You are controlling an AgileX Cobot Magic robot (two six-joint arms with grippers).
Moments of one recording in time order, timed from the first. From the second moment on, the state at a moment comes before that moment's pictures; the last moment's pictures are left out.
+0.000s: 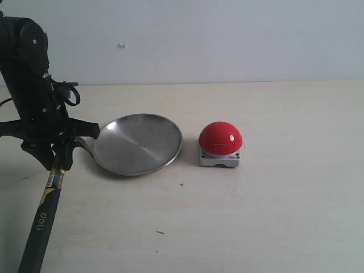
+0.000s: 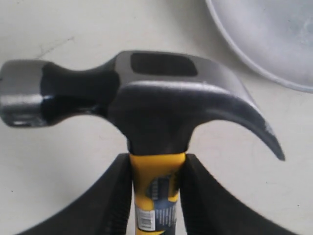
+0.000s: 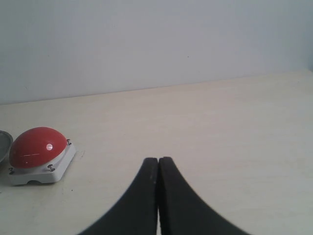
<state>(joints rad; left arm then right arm) -0.30 1.98 -1.42 -0.03 1.15 -0.21 -0.12 0.02 0.00 -0.13 0.25 0.23</state>
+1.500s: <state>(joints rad) -0.30 2.01 -1.46 -0.02 1.14 -0.17 -0.12 0.02 0.00 0.32 0.04 0.46</state>
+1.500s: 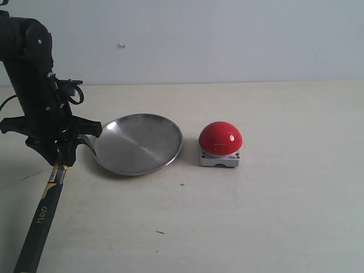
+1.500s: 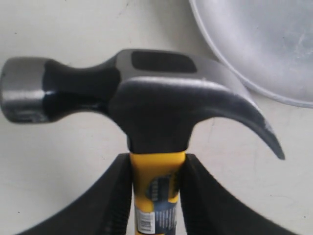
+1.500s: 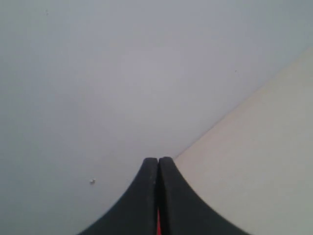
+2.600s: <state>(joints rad) -0.30 2.01 -1.46 -0.14 1.12 -0.23 -0.12 0.41 -0.23 0.41 0.19 0.05</state>
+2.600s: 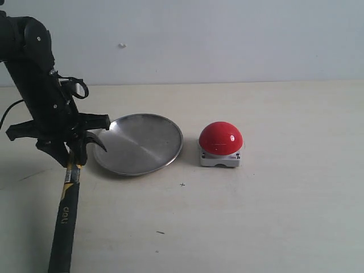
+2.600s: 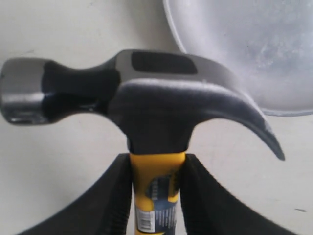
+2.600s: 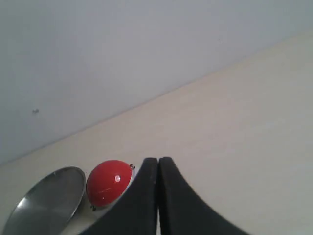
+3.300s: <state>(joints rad) -0.30 2.01 -1.46 -0.48 1.03 -0.24 0.09 1.33 -0.63 0.99 0.74 -0.96</state>
